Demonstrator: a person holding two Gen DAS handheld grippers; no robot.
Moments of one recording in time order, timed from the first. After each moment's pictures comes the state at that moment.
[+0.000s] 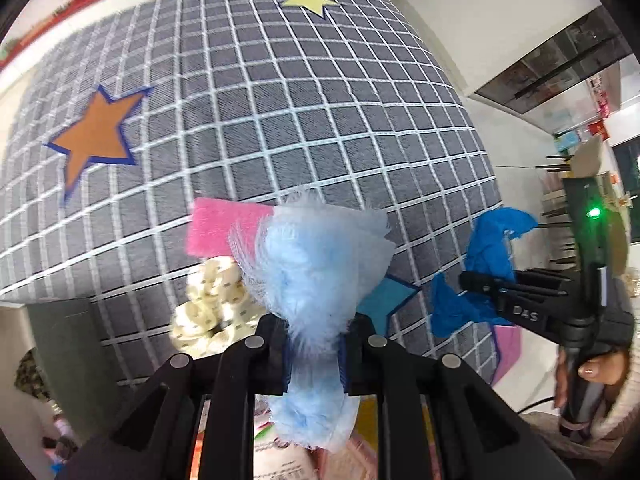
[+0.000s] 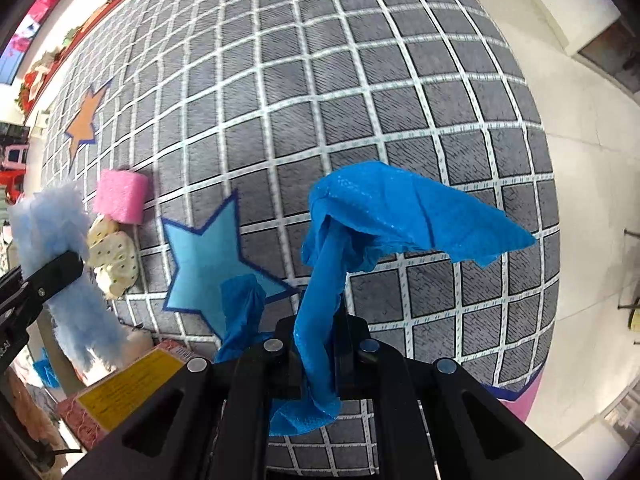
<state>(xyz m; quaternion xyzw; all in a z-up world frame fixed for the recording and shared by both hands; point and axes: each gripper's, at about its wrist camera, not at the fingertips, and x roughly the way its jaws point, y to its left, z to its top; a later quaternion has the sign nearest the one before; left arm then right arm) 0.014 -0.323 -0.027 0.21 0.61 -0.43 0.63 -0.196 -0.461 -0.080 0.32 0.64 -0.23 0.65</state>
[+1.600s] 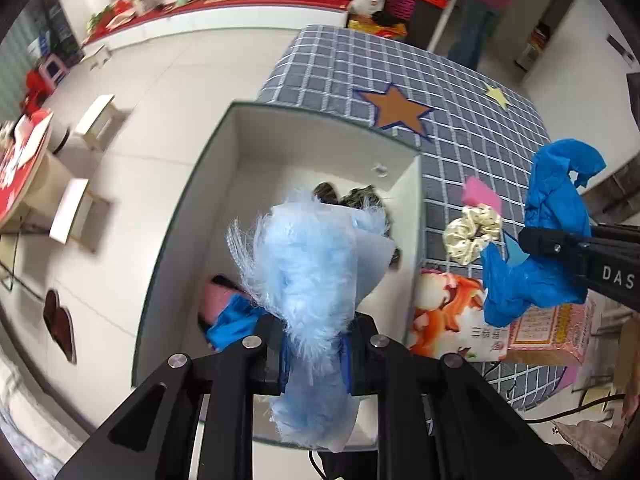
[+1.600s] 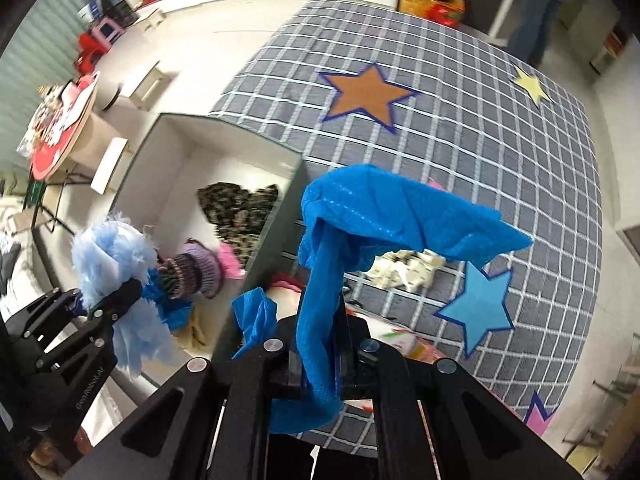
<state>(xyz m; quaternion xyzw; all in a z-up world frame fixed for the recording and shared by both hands) 0.058 -0.003 0.033 0.11 0.58 -0.22 0.78 -0.008 -0.173 0.031 0.13 0.63 -0.09 0.76</state>
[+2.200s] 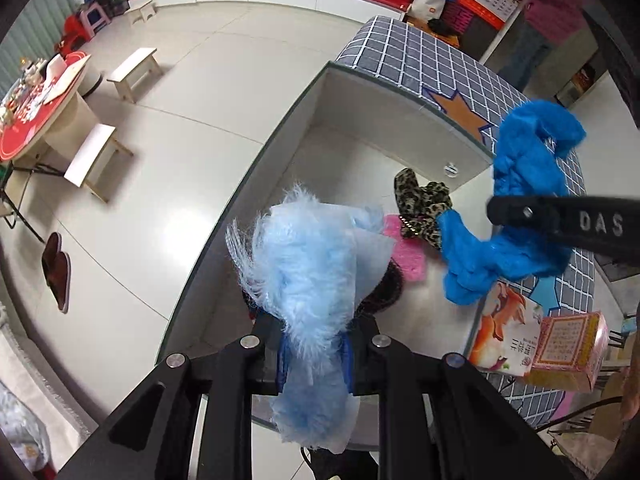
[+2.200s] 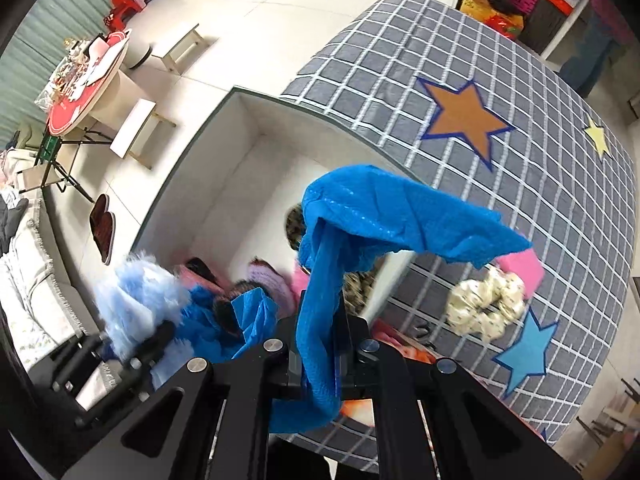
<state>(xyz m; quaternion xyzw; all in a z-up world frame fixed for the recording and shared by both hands) 0.078 0.046 0.002 0.06 0.61 -0.16 0.78 0.071 -0.099 0.003 0.09 0.66 -0.03 0.75</state>
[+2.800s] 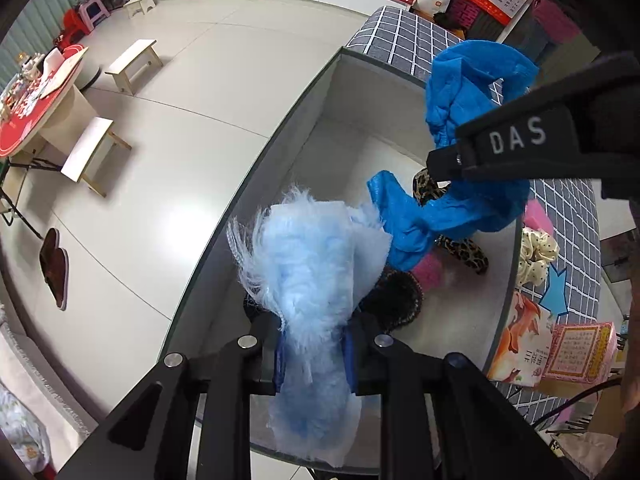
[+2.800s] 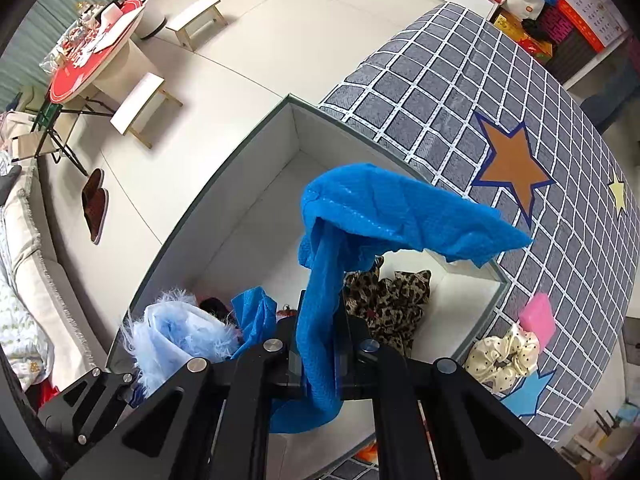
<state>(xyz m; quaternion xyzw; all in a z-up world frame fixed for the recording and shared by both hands) 0.094 0.044 -0.017 0.06 0.62 -0.16 0.77 0.128 -0.056 -0.021 0.03 0.68 -0.01 0.74</state>
